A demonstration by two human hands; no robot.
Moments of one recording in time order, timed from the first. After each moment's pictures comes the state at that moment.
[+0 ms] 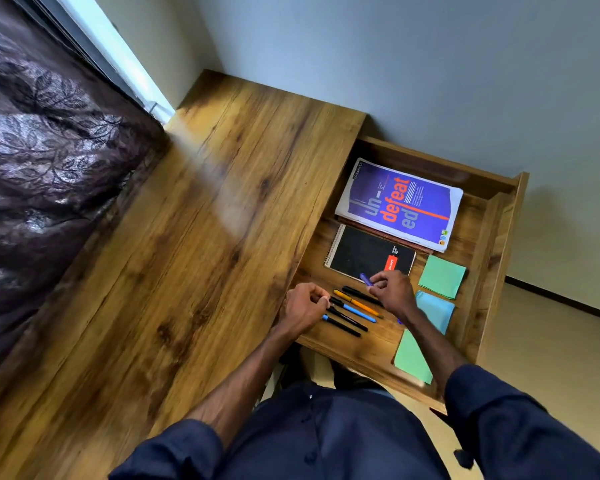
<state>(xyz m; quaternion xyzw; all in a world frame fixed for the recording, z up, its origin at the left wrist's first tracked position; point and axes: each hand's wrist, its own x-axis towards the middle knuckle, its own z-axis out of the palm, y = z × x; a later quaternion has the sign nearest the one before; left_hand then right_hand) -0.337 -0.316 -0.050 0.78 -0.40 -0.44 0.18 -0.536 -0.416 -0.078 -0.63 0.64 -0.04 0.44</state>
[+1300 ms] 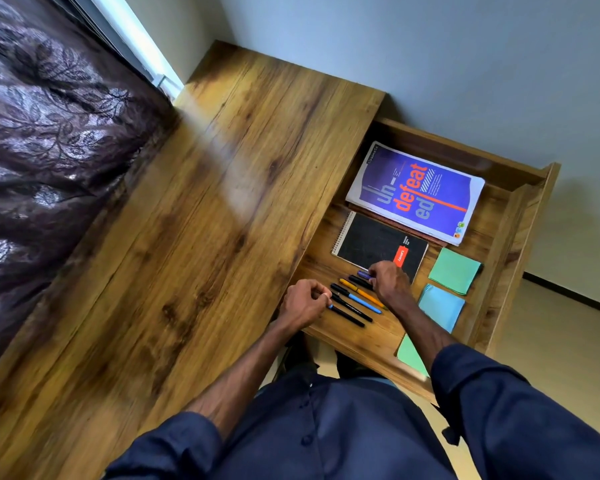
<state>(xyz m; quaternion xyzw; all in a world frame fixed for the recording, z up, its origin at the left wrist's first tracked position) -0.334 -0.303 -0.064 0.77 -0.38 -0.48 0.17 -0.516 -0.422 -0.097 -0.73 0.58 0.10 0.35</state>
